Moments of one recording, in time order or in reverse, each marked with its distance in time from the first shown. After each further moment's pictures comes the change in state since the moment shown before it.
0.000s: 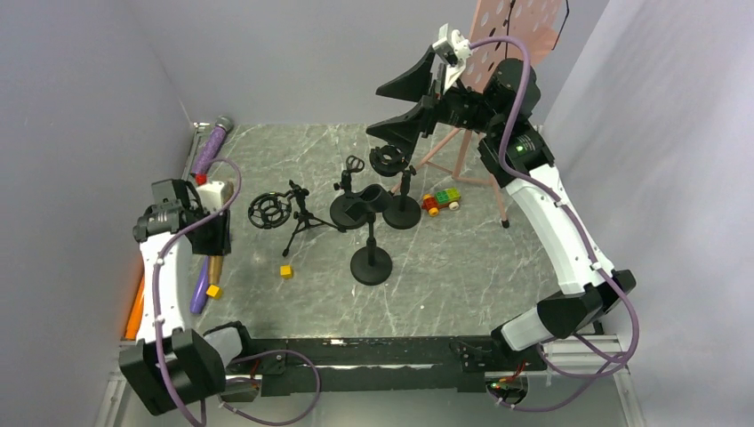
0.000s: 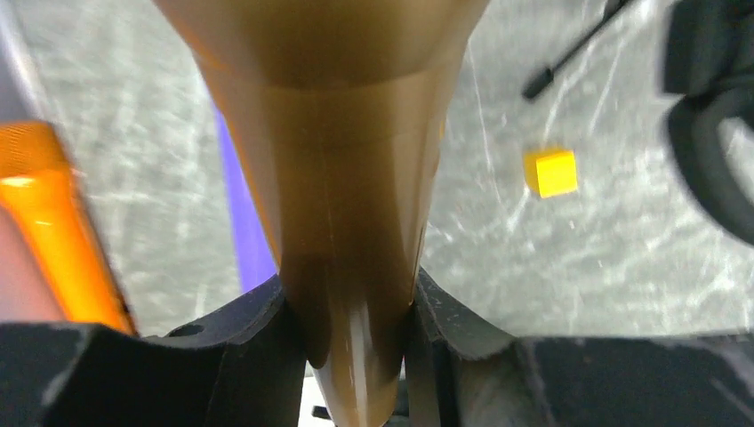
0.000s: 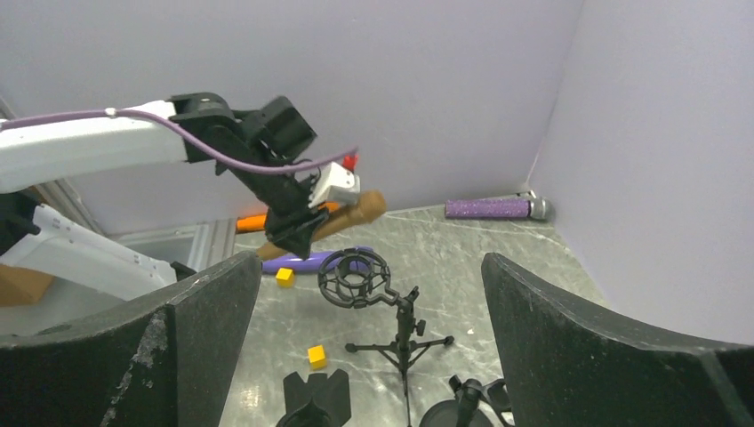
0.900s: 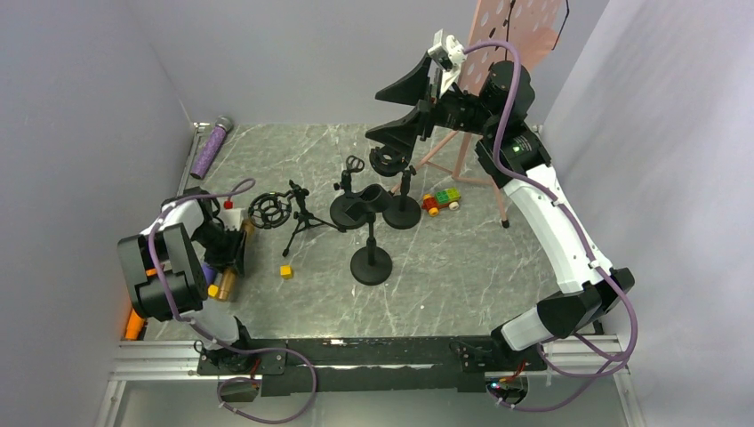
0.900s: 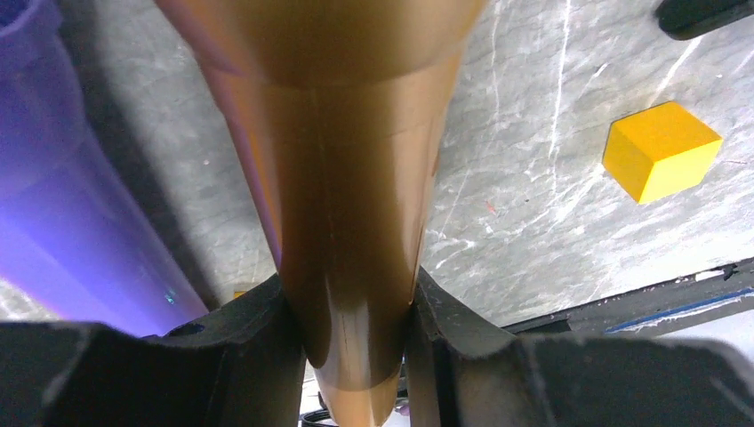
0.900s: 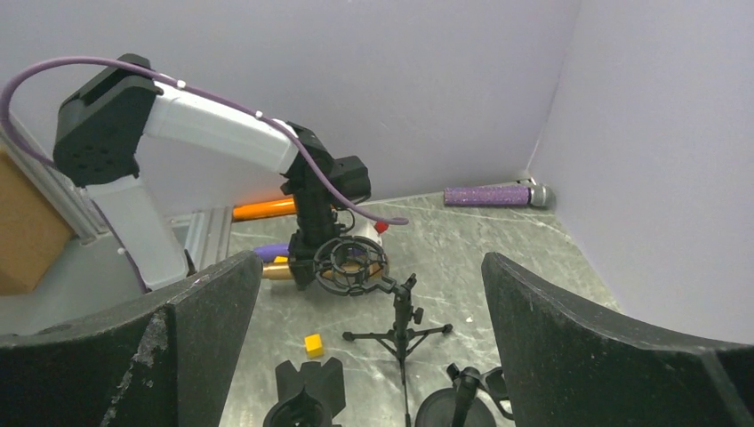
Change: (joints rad) left arm -0.002 0.535 -0.062 0.010 0.001 0.079; right arm 0.000 0.009 -0.028 -0.013 -0.001 -0.032
